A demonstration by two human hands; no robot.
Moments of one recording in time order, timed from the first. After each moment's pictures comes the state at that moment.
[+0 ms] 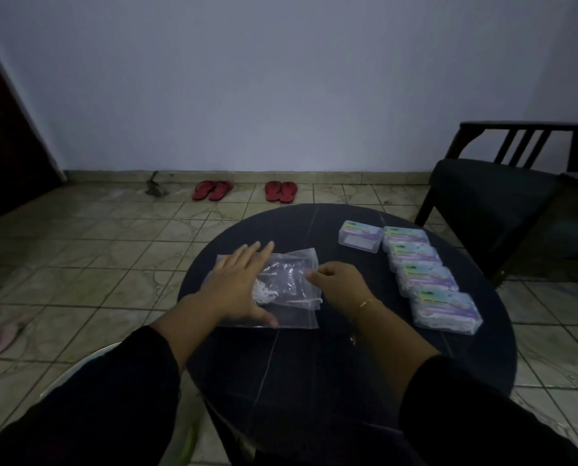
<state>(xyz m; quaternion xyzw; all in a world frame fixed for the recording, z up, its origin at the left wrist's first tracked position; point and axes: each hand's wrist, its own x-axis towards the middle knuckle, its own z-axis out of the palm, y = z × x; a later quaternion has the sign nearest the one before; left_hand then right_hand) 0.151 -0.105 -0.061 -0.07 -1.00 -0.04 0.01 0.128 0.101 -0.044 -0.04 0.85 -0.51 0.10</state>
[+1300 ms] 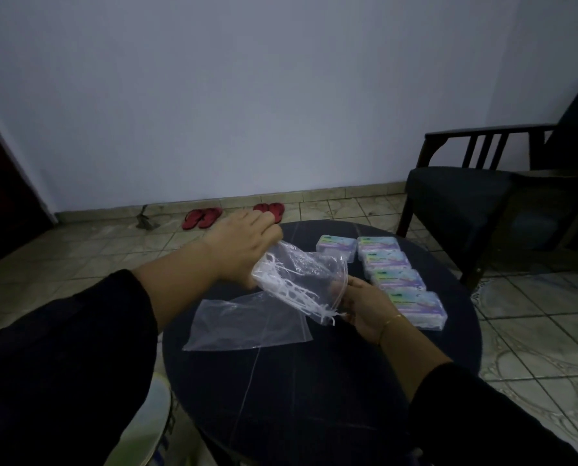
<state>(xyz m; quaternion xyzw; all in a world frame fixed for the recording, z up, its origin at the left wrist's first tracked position) 0.139 -0.045 0.063 -0.29 -0.89 0.32 0.15 0.131 0.174 -0.061 0.03 0.58 -0.80 0.14</state>
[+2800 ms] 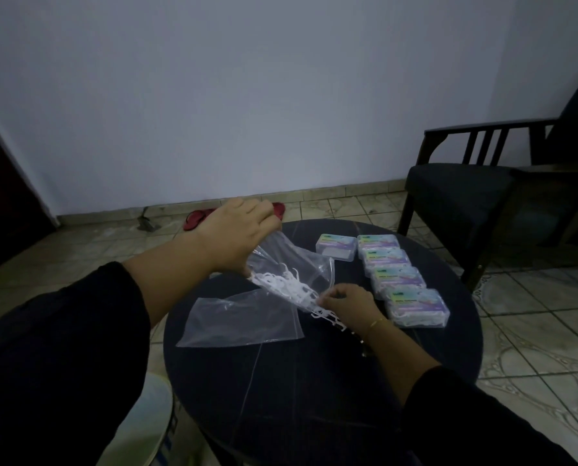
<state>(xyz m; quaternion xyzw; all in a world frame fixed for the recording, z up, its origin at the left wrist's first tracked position) 0.142 -0.043 0.080 -0.26 -0.89 0.35 0.16 0.122 0.164 -0.084 -0.02 0.86 -0.51 0.06</state>
